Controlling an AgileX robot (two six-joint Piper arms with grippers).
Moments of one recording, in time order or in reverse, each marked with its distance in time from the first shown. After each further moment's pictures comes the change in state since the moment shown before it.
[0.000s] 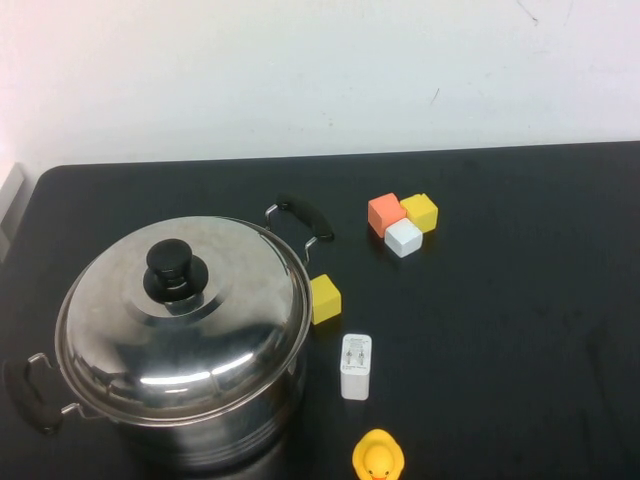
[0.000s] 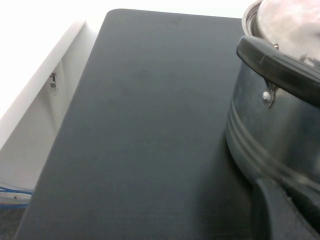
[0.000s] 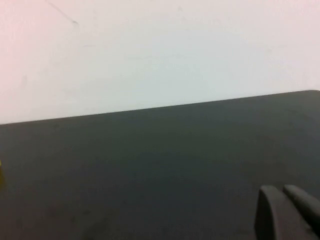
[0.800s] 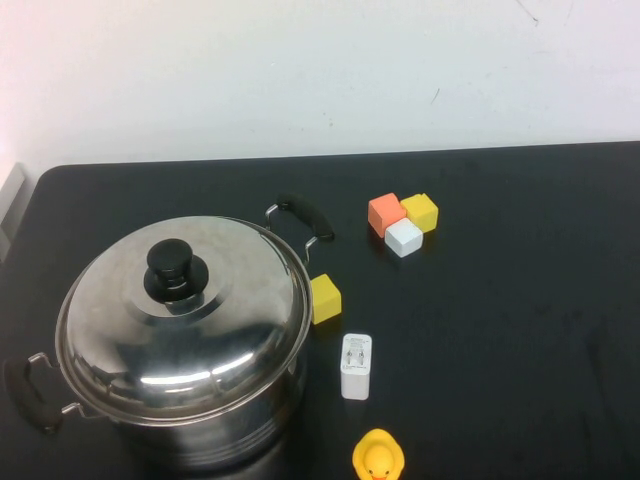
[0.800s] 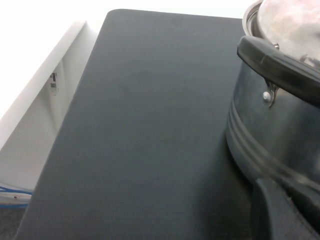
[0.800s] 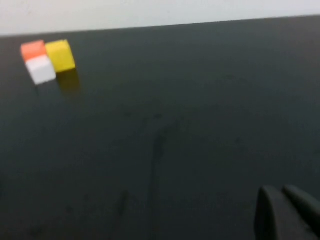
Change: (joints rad) right arm 0.188 -0.082 -0.002 0.276 0.303 -0.259; left arm 0.000 0.000 0.000 0.000 0.000 0.000
